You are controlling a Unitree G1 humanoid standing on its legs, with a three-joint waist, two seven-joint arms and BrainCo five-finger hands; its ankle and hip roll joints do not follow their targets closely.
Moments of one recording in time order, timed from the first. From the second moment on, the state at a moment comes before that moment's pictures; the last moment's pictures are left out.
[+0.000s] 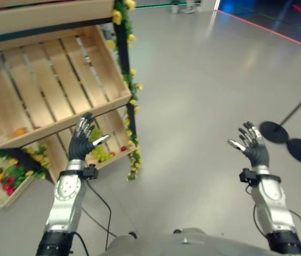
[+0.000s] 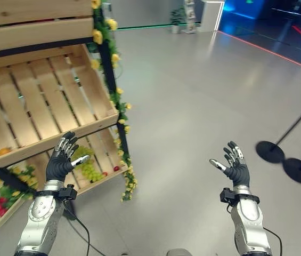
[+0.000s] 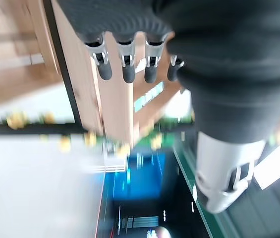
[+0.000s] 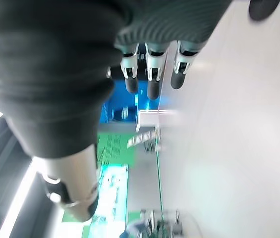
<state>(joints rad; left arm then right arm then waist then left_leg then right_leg) 0.12 0.37 0.02 0.00 -0.33 -0.27 0.03 0.13 -0.33 -0.12 0.14 0.36 -0.23 -0.03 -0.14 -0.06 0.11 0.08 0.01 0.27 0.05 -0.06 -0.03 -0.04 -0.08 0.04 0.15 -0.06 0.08</state>
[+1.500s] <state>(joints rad) -0.01 0.35 -0.05 -0.01 -0.29 -0.27 0.15 0.01 -0.40 -0.10 0.15 0.34 -0.26 -0.12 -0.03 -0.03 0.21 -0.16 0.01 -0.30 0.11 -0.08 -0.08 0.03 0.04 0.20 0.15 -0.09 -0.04</state>
